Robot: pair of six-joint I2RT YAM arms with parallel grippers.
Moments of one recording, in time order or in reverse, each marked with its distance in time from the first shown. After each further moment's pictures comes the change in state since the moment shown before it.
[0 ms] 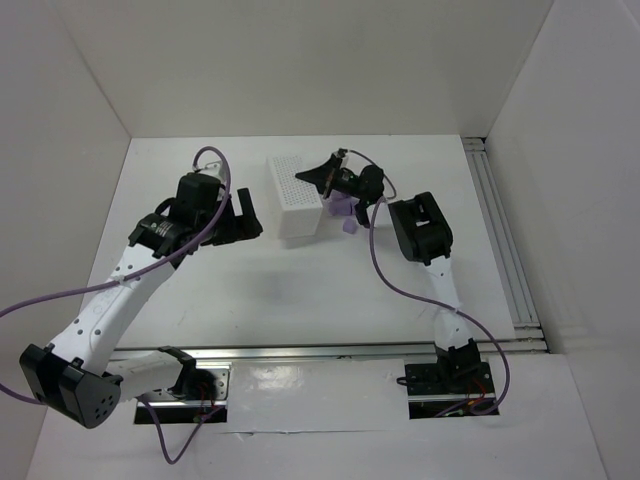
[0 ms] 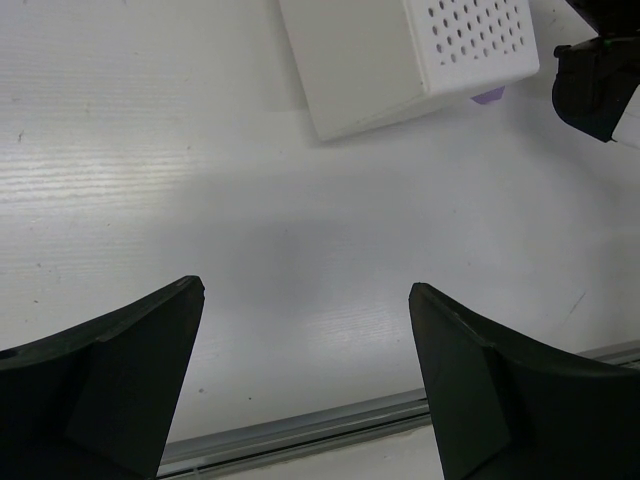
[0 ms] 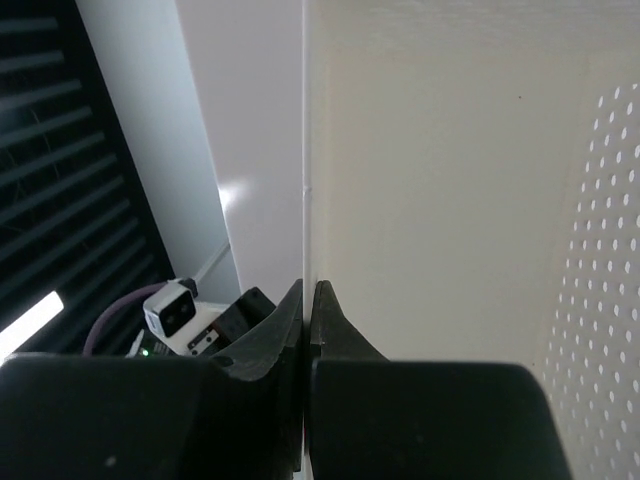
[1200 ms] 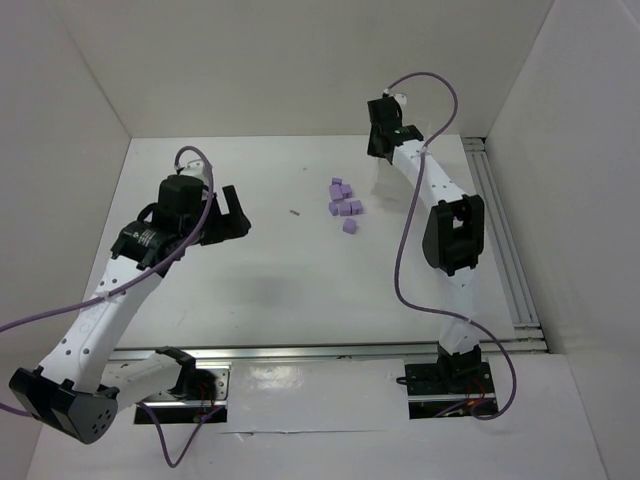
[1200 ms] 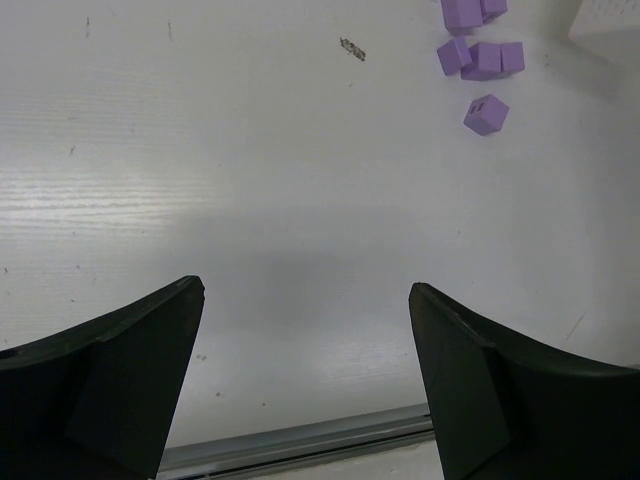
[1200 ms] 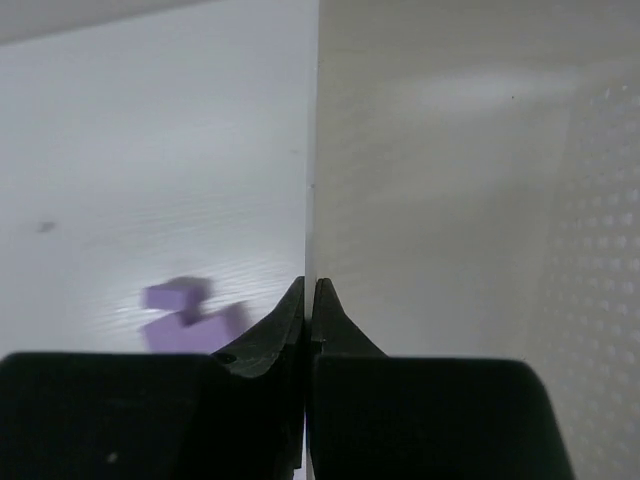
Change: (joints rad) left arm 0.047 -0.084 0.002 -0.018 -0.029 0.019; right arm -0.042 -0.312 0.554 -1.839 1.193 -1.616
